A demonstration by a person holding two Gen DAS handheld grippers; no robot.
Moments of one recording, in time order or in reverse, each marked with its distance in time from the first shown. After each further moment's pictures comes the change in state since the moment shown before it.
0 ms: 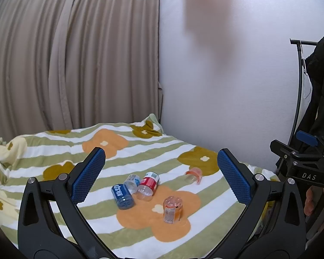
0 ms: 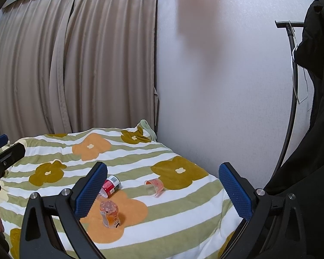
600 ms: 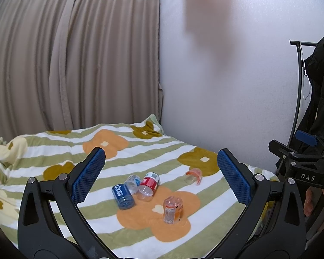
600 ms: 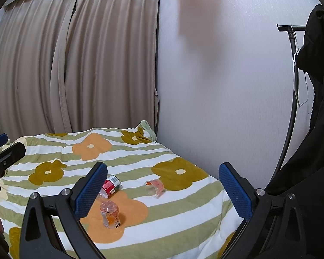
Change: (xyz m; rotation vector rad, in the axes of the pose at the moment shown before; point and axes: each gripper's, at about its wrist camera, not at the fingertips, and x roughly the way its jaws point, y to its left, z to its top) left arm -0.001 -0.002 -0.001 -0.003 -0.005 0.004; right arm 0.000 0.001 0.001 -0.002 -0.001 -0.004
